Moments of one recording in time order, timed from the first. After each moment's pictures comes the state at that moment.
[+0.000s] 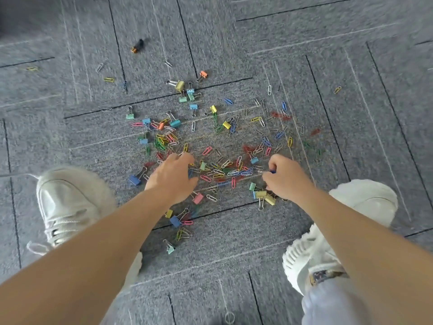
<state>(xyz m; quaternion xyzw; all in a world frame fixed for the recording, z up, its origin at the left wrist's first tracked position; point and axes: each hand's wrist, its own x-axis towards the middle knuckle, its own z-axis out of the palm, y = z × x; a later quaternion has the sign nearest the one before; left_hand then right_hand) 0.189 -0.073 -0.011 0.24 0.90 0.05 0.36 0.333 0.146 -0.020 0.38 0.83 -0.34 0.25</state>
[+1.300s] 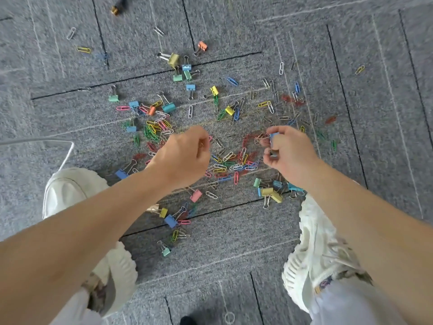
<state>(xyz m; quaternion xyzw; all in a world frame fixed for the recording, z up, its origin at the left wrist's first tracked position) 0.170 -0.042 -0.013 0.28 0.85 0.22 0.39 0.285 0.151 -0.034 0.58 0.46 -0.68 0.04</state>
